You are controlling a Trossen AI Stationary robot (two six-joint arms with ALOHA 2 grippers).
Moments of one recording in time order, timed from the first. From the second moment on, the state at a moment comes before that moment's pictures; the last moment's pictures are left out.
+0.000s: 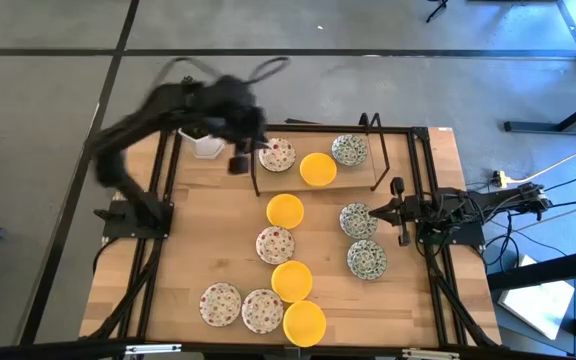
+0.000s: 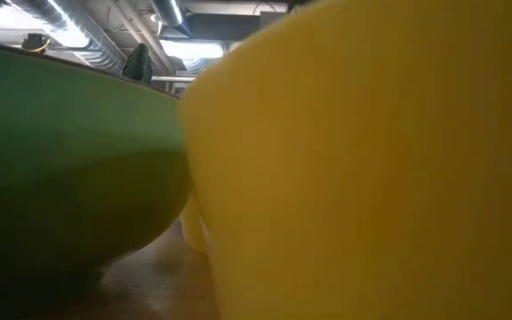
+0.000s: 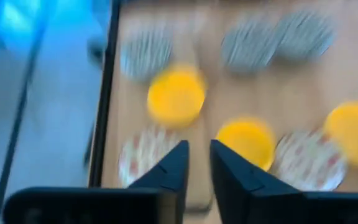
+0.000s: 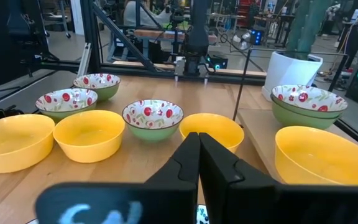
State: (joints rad) left arm 0.27 1.61 2.10 -1.30 0.04 0.31; right arm 0.19 0.14 0.09 -0.05 0.16 -0.06
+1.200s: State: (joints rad) left arm 0.09 0.83 0.08 0.78 0.12 0.27; right arm 0.19 0.14 0.09 -0.01 0.16 -0.08
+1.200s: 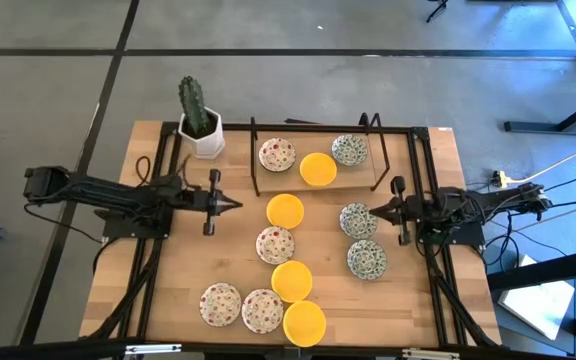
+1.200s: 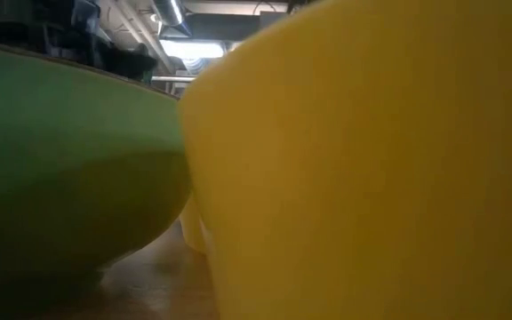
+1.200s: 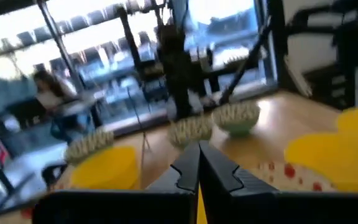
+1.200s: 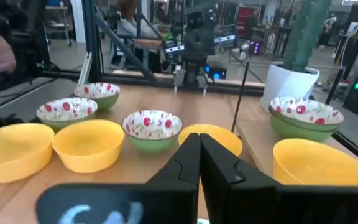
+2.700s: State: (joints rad) left arm 0.00 0.35 0.01 0.51 0.07 0.44; right arm 0.22 0.35 0.09 0.19 0.07 -0.06
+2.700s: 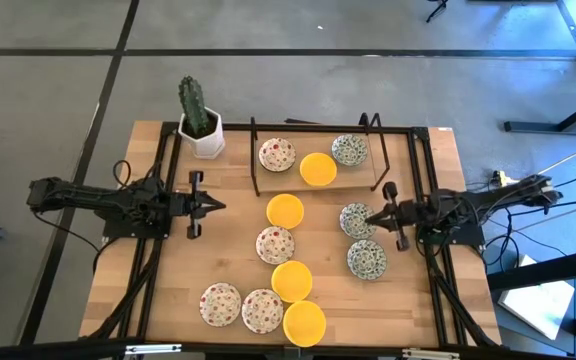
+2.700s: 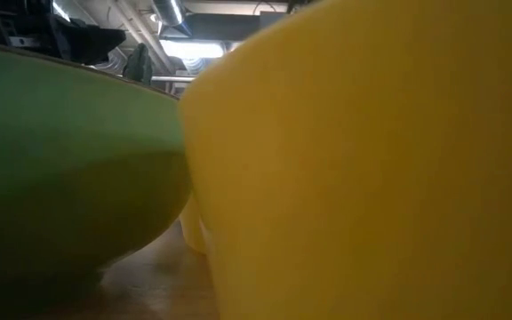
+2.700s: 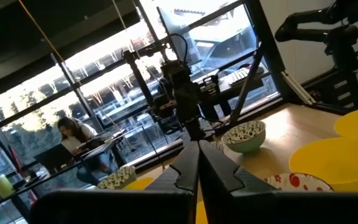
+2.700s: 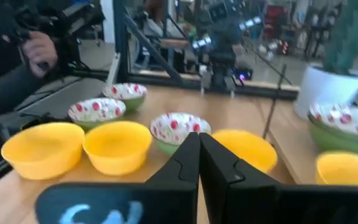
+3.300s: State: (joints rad) left arm 0.00 0.35 0.01 0.69 0.07 0.43; right arm 0.57 1.05 0.48 0.36 0.27 -0.04
